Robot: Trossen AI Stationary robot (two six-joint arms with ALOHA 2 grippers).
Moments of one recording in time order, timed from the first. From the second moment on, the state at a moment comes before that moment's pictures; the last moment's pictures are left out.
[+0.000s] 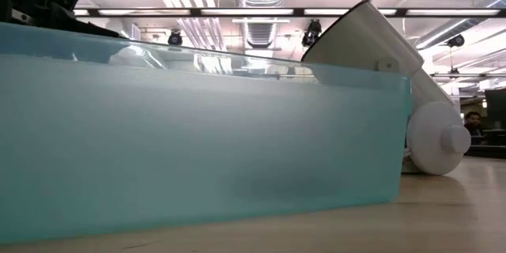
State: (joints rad) left arm -0.17 0.30 0.01 0.20 -0.15 0.07; right arm 0.58 1.47 0.99 0.22 0.59 0.18
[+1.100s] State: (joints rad) left arm -0.17 0.30 0.01 0.18 -0.15 0.07; right arm 0.29 0.52 0.41 -0.05 0.49 0.09
